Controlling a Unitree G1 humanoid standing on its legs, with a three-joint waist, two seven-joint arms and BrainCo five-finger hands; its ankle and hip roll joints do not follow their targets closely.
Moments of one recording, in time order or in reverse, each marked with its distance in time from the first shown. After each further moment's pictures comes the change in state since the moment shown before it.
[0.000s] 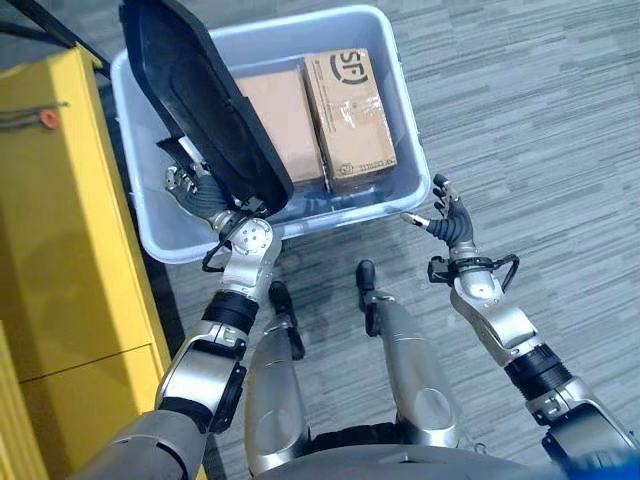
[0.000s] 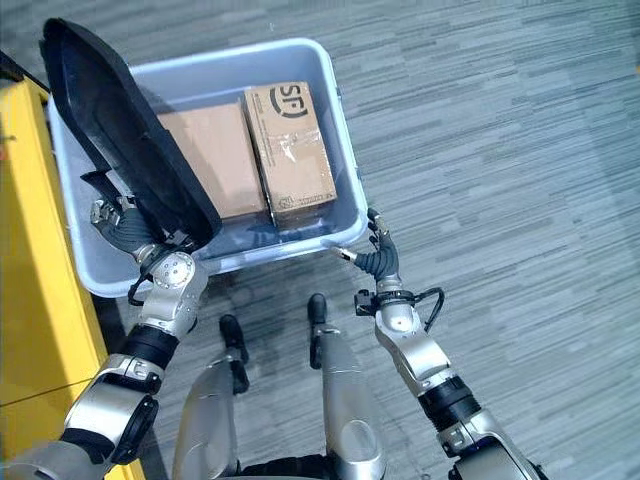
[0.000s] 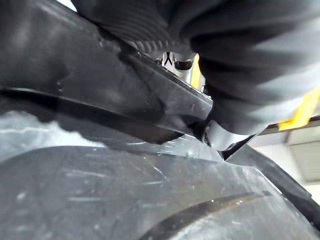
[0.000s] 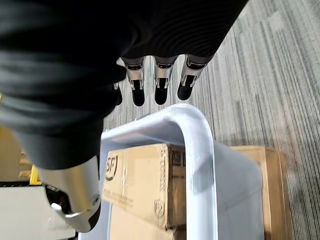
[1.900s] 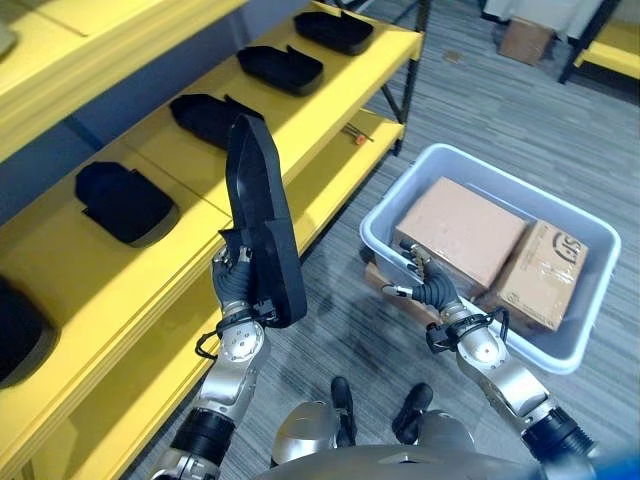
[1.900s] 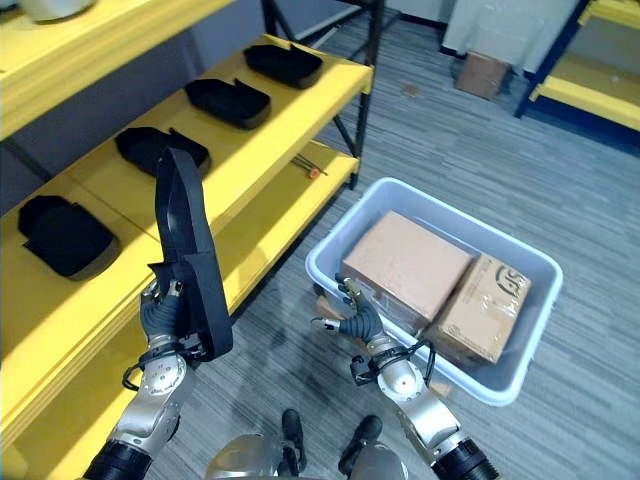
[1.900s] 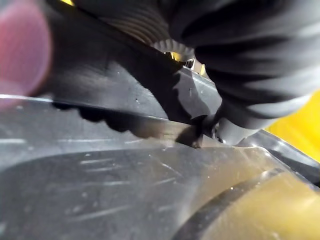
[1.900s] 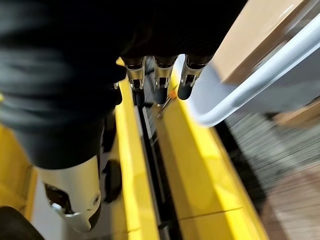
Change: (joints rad) left arm 0.647 0.031 -0.085 -0.409 0.040 0.199 -0.479; right arm 0.270 0.017 0.088 -0.160 -0.078 0.022 0.219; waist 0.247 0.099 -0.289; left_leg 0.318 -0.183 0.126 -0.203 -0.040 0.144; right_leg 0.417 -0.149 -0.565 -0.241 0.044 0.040
